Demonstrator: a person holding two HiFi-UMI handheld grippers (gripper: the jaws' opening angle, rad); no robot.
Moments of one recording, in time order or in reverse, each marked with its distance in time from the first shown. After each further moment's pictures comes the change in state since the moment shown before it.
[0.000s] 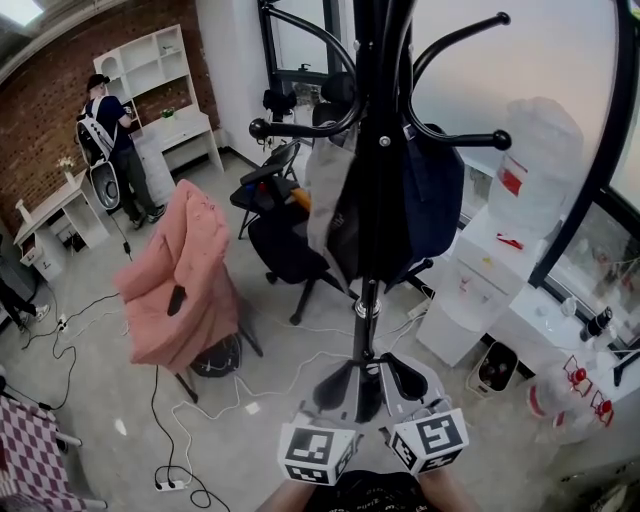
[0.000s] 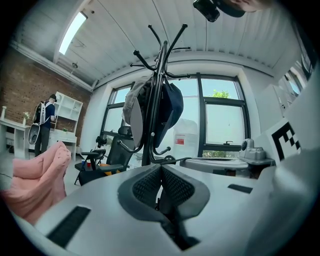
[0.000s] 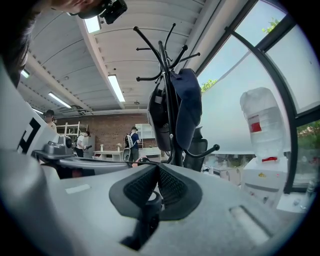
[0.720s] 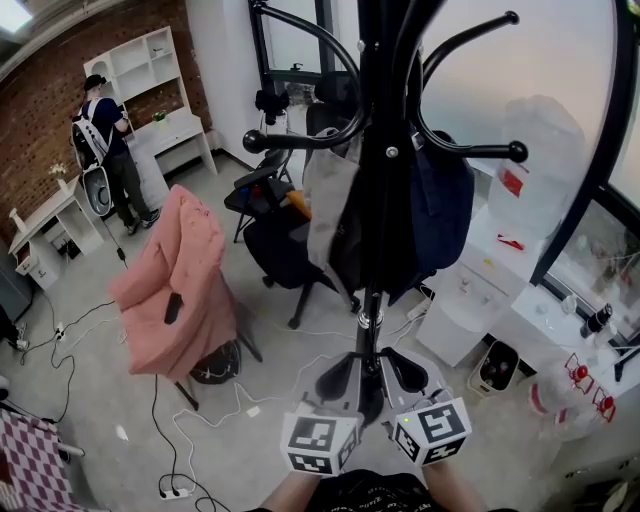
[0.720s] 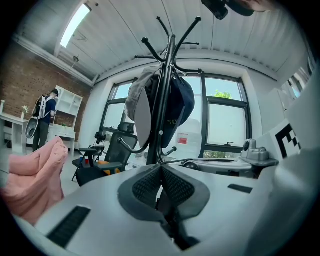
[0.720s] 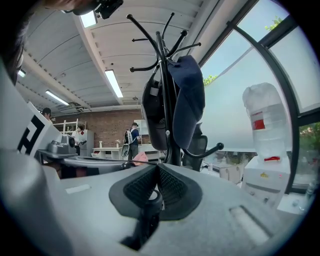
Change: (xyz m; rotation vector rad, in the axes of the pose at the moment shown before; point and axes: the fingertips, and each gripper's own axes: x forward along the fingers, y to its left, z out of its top) left arm 0.034 0.023 0.002 -0.039 0.043 -0.012; right arm 0.033 -0.013 0.001 0.003 0.056 -0.008
